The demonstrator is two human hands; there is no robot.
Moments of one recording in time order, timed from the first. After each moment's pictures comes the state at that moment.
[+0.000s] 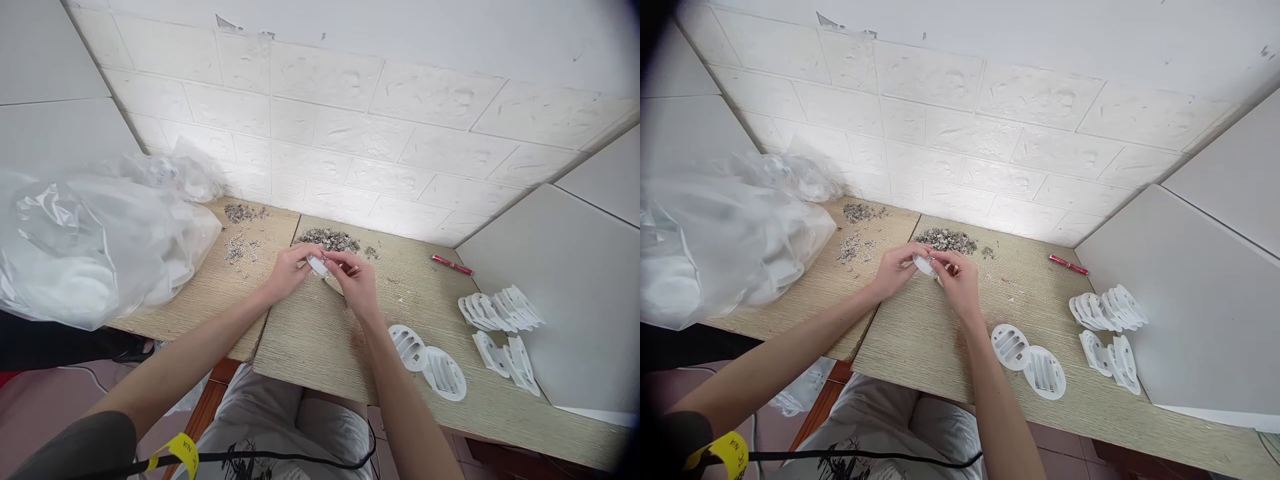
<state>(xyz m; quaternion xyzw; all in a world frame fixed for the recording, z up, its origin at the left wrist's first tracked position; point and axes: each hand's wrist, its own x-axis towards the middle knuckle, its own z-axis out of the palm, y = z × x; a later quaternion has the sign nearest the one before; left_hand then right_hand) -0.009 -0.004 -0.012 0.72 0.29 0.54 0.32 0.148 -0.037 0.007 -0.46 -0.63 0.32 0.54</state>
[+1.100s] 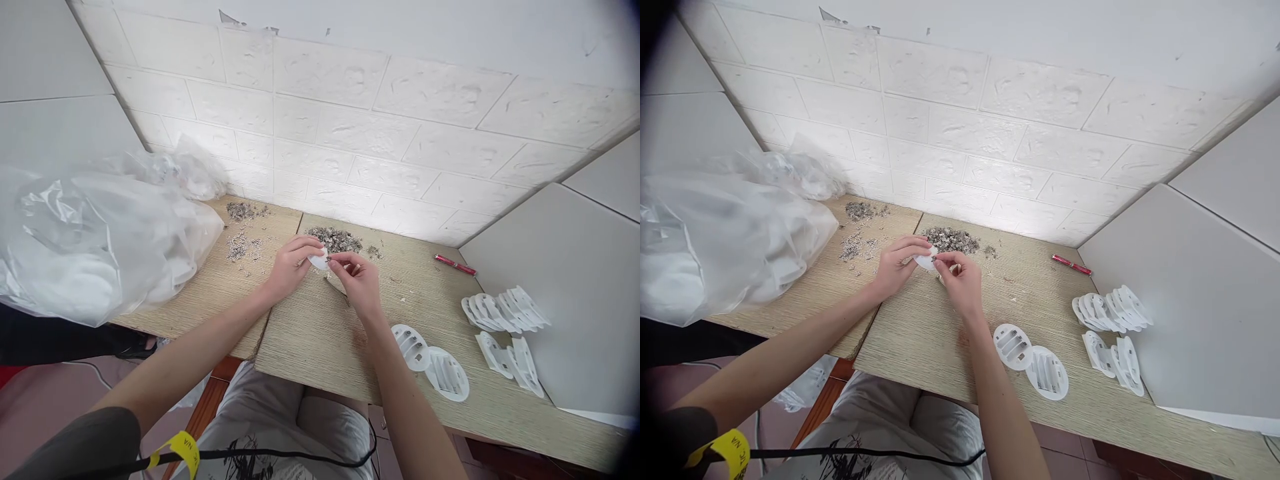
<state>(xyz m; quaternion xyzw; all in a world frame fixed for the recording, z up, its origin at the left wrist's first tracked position) -0.013 0.003 -0.016 0.77 0.25 0.58 0.10 0.148 -0.040 0.008 -0.51 -0.60 0.32 0.52</state>
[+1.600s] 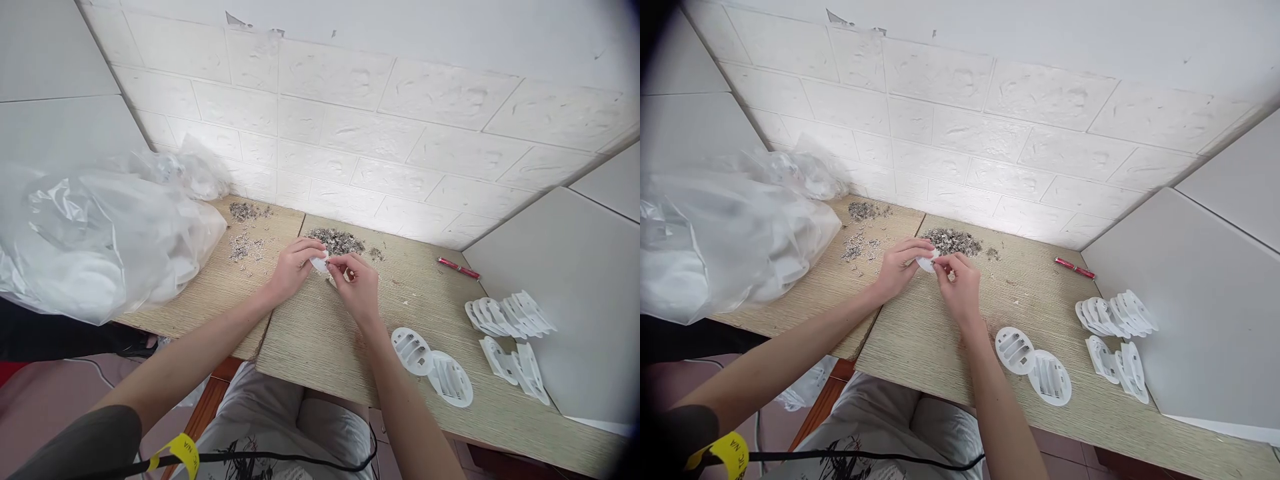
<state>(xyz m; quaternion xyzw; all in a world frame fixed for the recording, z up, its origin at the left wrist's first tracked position) -0.012 0.005 -0.020 0.77 0.25 0.58 0.09 0.141 -0.042 0.005 -0.47 -0.71 0.13 0.51</state>
